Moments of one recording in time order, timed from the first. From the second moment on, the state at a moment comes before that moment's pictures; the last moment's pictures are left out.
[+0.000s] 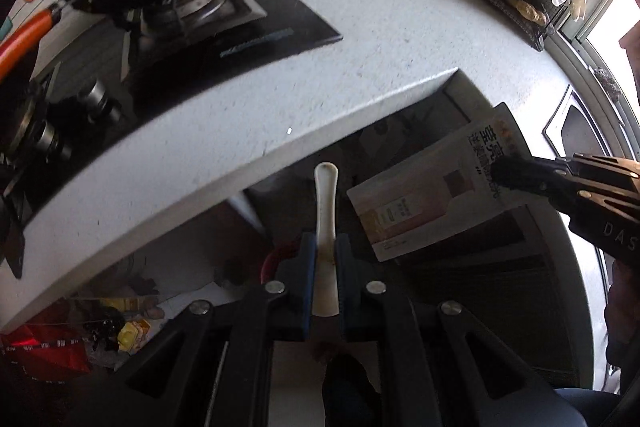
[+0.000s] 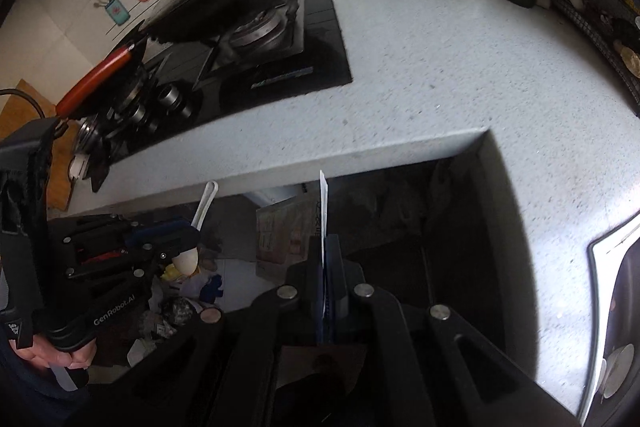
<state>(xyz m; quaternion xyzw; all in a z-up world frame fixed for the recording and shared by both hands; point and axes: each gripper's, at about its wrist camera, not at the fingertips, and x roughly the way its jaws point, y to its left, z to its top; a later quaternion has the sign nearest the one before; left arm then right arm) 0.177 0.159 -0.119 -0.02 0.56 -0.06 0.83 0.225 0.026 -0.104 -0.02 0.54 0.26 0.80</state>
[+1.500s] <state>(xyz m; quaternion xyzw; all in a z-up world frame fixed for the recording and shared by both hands) 0.178 0.184 -0.548 -0.06 0.66 -0.02 0.75 0.228 0.053 -0.491 -0.09 0.62 0.26 0.74</state>
